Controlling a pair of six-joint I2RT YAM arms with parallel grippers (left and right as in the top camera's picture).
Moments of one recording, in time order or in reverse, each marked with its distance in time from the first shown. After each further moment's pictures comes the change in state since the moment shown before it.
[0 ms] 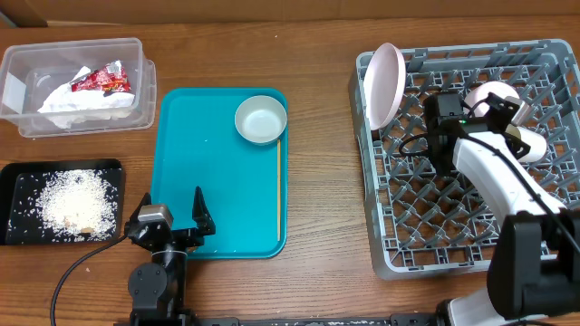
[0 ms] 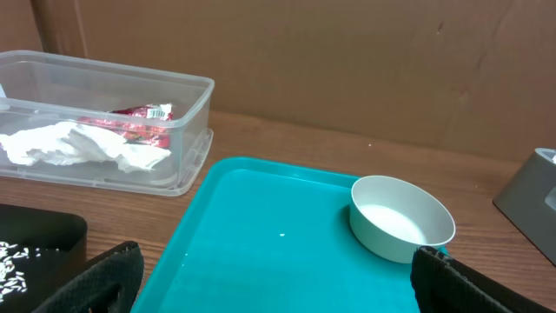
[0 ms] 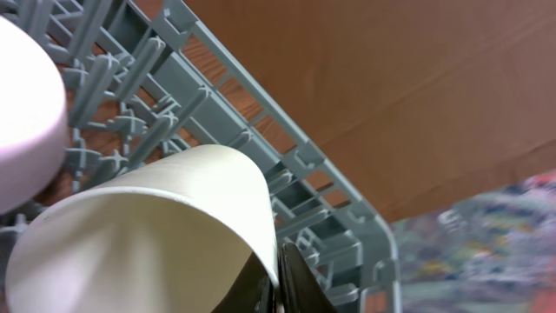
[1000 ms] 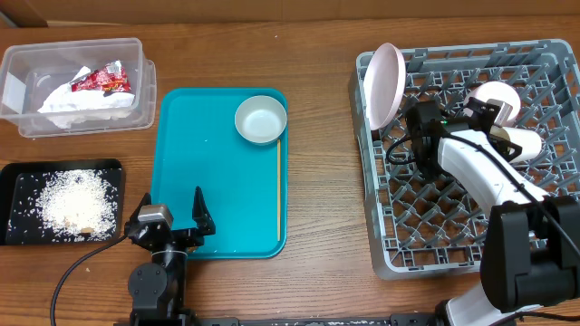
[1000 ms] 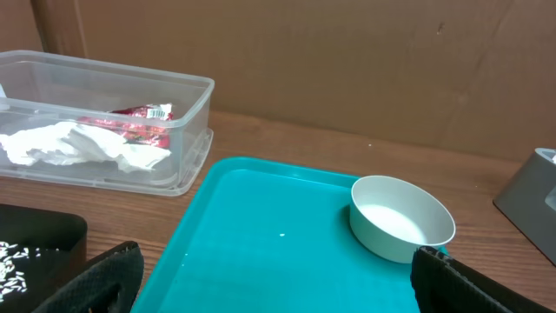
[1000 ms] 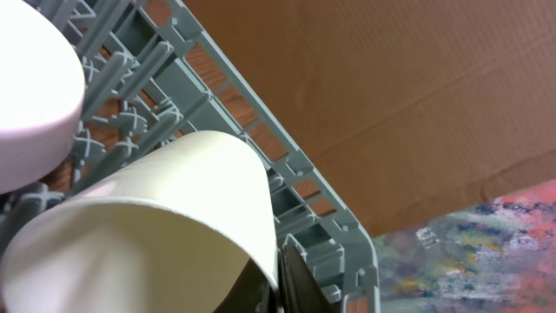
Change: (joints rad) left arm 0.000 0.000 0.000 0.000 0.000 0.000; right arm 0.066 0.034 0.000 -0.108 0.069 0.099
